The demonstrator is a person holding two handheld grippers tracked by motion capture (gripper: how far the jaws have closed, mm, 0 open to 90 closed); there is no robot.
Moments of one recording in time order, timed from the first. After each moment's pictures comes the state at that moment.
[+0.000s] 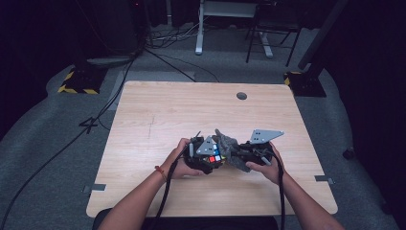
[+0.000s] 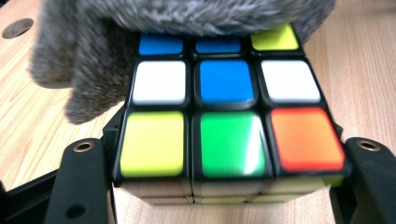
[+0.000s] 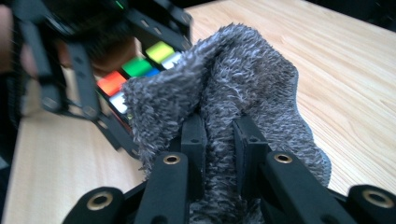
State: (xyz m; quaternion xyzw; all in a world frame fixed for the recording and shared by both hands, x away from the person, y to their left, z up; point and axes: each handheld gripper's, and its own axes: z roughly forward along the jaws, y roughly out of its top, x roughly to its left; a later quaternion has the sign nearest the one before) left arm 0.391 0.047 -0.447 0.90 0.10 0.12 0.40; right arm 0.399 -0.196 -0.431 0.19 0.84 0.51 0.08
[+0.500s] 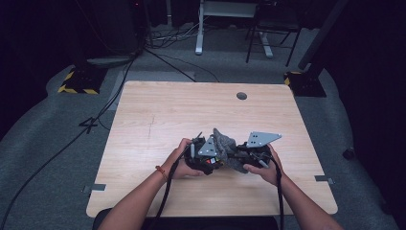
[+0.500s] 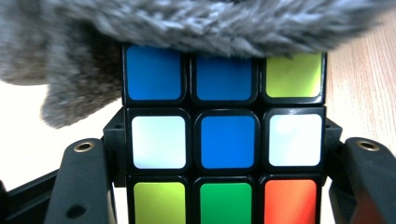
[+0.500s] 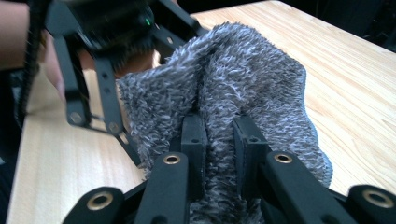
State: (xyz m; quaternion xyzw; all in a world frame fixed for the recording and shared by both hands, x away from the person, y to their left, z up) left arm 0.391 0.047 -0.446 0.90 0.09 0.12 0.40; right arm 0.389 -0.186 -0.425 0.17 0.85 0.50 0.10
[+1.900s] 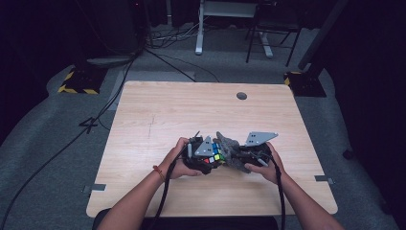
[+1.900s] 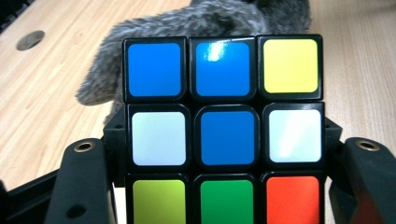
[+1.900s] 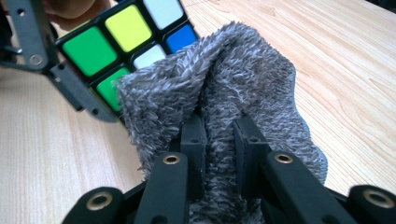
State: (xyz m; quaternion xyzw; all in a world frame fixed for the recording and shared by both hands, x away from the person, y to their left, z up) left arm 0.387 0.054 -0.435 0.90 0.08 0.14 0.40; right arm 0.399 -0.191 -0.439 0.19 0.87 0.45 0.10
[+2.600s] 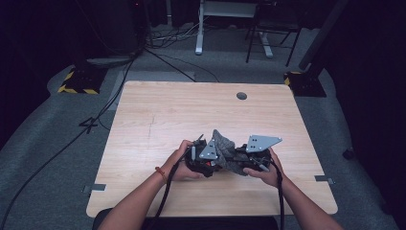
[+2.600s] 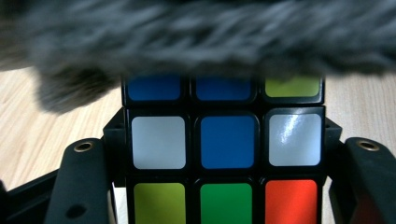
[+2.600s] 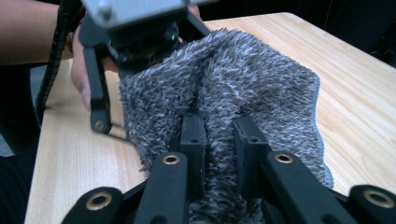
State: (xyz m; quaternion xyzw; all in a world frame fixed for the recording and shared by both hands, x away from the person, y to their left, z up) left arm 0.382 0.040 -0.448 0.91 0.07 0.13 0.38; right arm 0.374 -0.180 -0.416 0.13 0.85 0.50 0.11
